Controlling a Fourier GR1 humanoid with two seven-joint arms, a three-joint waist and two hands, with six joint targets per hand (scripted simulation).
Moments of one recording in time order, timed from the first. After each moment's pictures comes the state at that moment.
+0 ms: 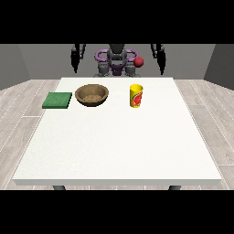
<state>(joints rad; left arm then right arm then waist) 0.01 0.14 0.01 -1.56 0.00 0.02 0.02 -0.03 -0.10 0.01 -1.60 0.00 0.00 -0.01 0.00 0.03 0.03</state>
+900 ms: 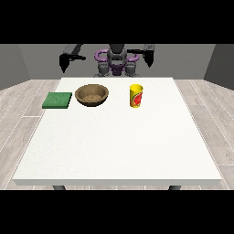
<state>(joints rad) 0.02 0.01 -0.16 -1.57 0.02 0.21 -0.27 0.04 -0.17 -0.17 -1.41 -0.19 0.22 -0.33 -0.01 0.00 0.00</state>
